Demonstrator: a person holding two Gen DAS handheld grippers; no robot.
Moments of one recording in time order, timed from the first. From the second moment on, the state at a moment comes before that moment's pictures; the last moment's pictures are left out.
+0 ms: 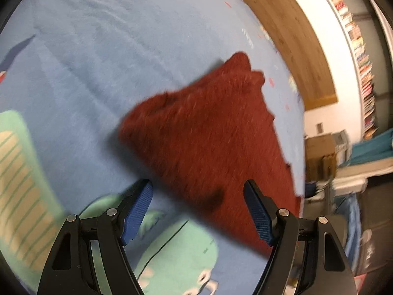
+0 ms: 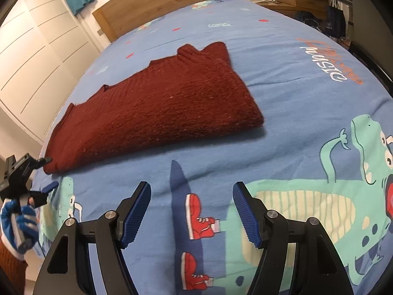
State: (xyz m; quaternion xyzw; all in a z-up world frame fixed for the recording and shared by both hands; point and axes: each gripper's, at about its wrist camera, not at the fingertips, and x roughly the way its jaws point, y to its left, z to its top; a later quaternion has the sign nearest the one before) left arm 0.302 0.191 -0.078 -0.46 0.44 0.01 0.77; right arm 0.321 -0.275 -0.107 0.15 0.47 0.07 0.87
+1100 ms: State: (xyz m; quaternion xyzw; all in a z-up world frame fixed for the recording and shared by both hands) left arm 0.371 0.152 -0.025 -0.61 0.32 -0.14 0.71; right arm 0.297 -0.324 -0.088 0.19 0.44 0.06 0.88
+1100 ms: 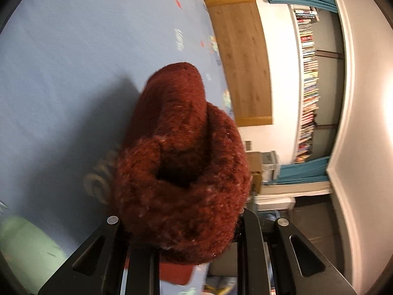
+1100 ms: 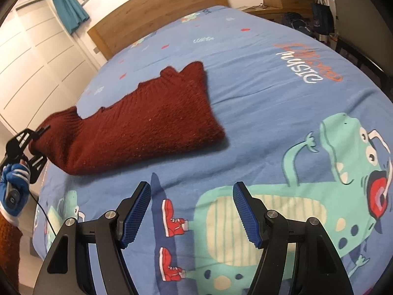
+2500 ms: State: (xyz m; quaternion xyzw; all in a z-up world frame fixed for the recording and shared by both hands) left arm 0.350 -0.182 -0.047 -0.16 0.51 -0.20 0.82; right arm 0.247 -0.410 -0.098 0.26 0.41 0.01 0.87
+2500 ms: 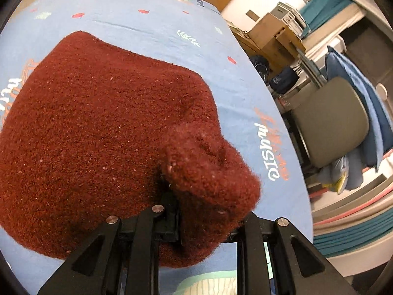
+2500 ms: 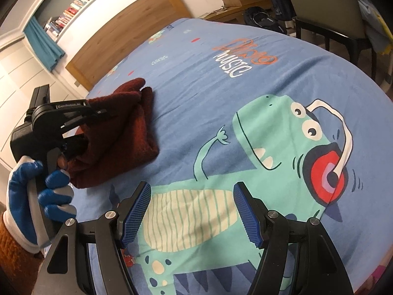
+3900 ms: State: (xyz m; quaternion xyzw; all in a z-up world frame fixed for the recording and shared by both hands) left arm 0.430 -0.084 -0.008 -0.06 0.47 -0.27 0.84; right arm 0.431 -0.258 -0.025 0.16 0.39 0.16 0.89
